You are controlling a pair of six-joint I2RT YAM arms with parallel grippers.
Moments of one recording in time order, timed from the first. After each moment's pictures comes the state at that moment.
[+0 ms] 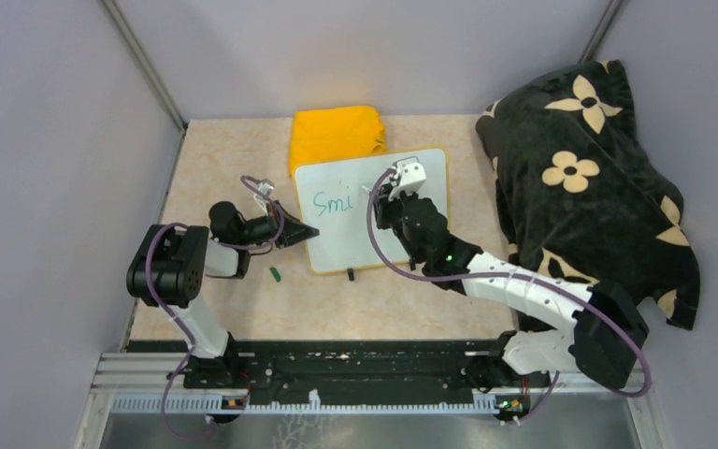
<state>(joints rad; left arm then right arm) -0.08 1.76 0.48 1.27 1.16 -0.62 0.90 1.23 0.81 0.33 0.47 0.18</state>
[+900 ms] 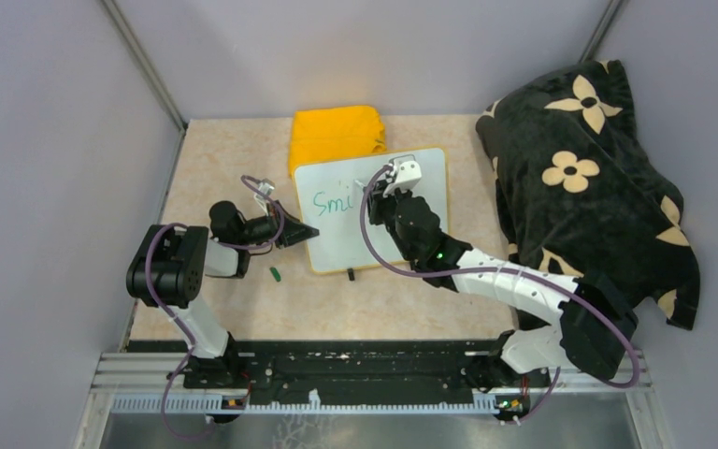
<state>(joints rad) -0.08 1.76 0.48 1.25 1.16 -0.61 0.91 1.30 0.83 0.42 0.50 0.21</state>
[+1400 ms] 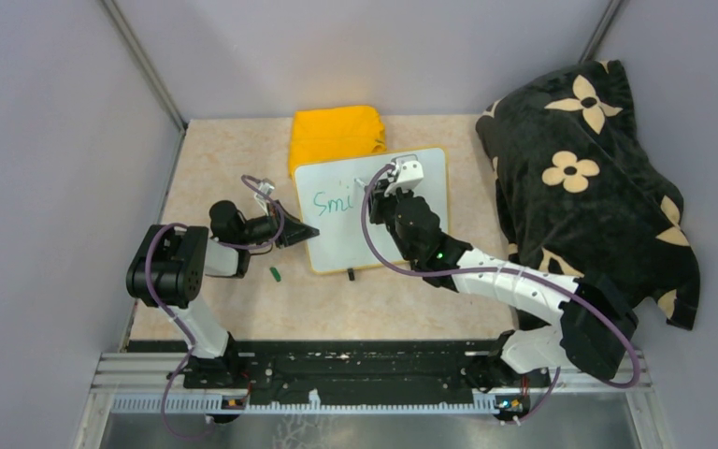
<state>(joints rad) -0.08 1.76 0.48 1.25 1.16 -0.61 0.91 1.30 0.84 0.42 0.53 0.23</state>
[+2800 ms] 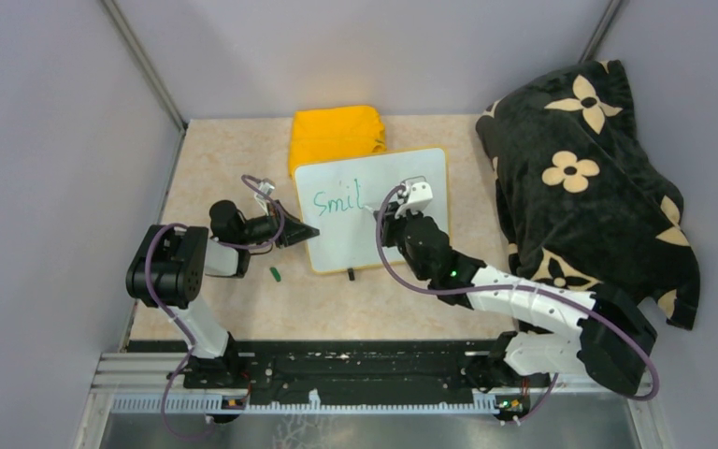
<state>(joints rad) -0.08 1.75 0.49 1.24 1.17 -0.61 0.94 1.19 0.69 0.33 0.51 0.31</state>
